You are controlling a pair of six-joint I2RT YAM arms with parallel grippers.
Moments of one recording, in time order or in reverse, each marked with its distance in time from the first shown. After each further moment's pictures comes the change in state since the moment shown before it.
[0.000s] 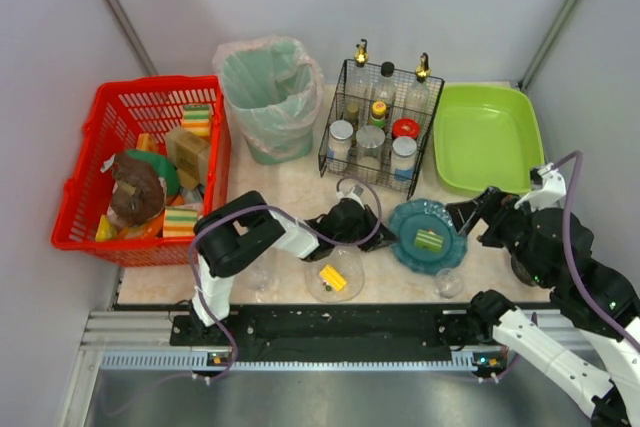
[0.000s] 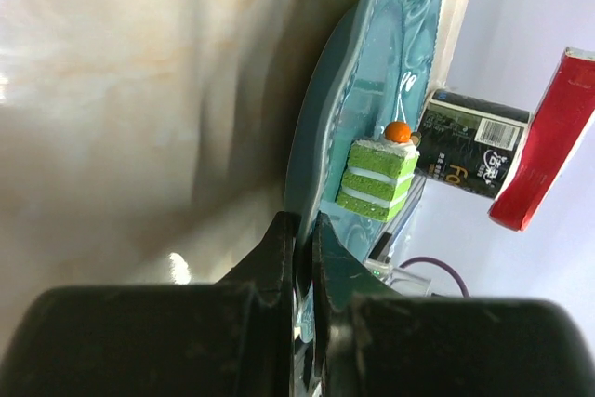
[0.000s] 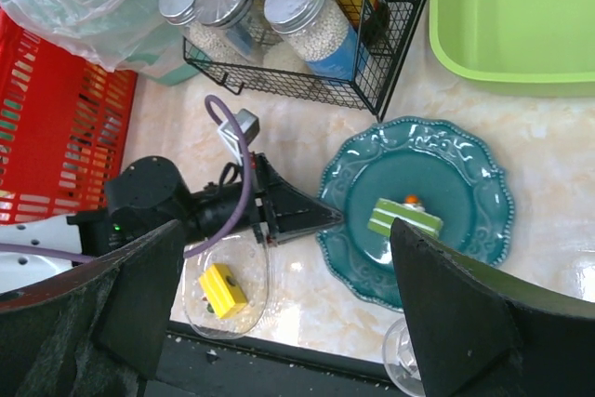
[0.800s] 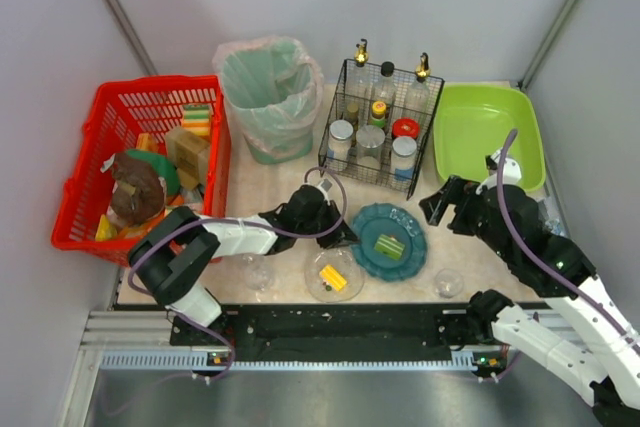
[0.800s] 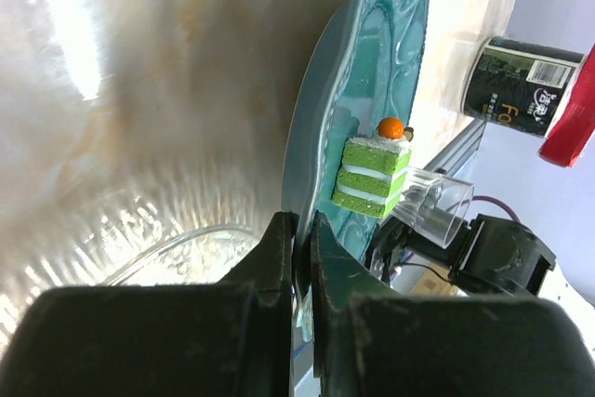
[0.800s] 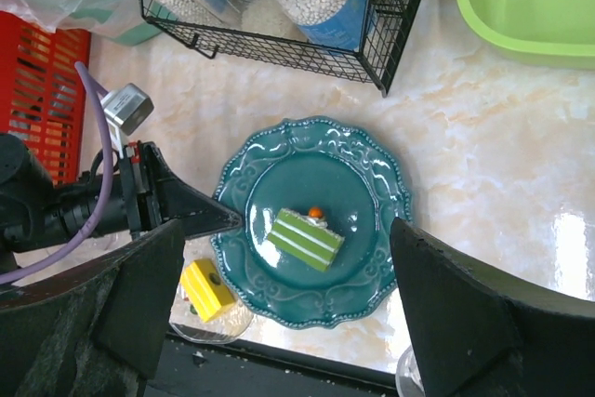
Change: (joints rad) left arm 0.179 -0.389 -0.179 -0.364 0.171 0.243; right arm 0.000 0.165 -0.109 0.126 -0.039 0.014
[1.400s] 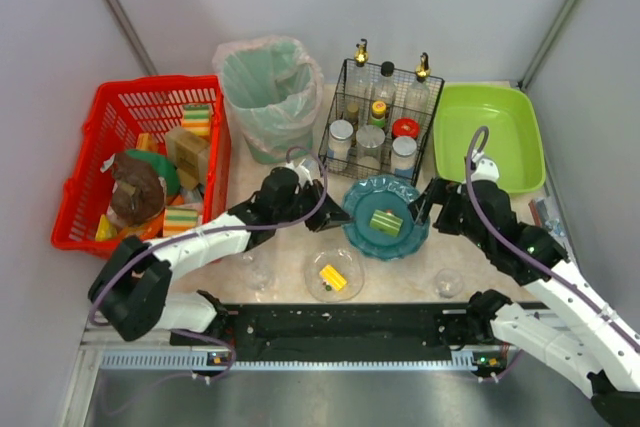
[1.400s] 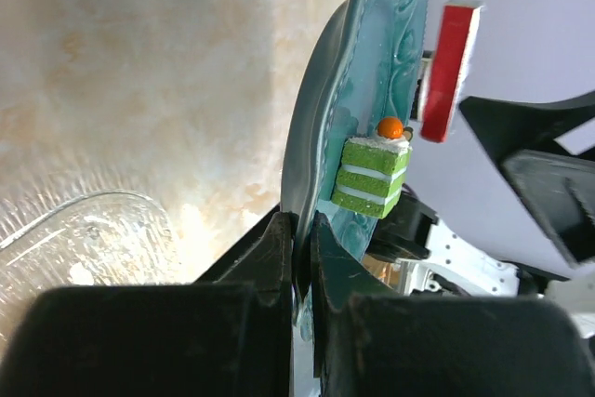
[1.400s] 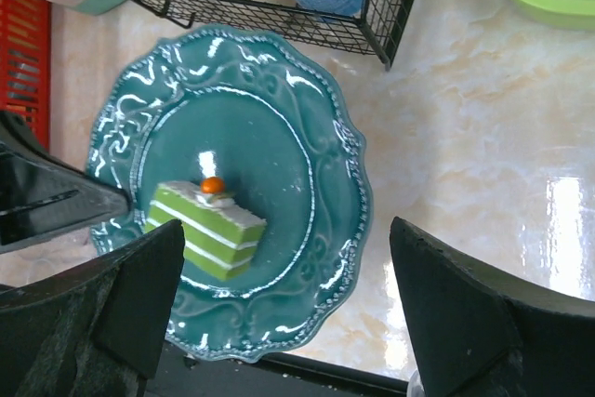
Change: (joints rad) left arm 0.106 -0.238 0.008 -0.087 0.122 -0.019; right arm 0.000 0.082 -0.093 0.092 -0.027 0.030
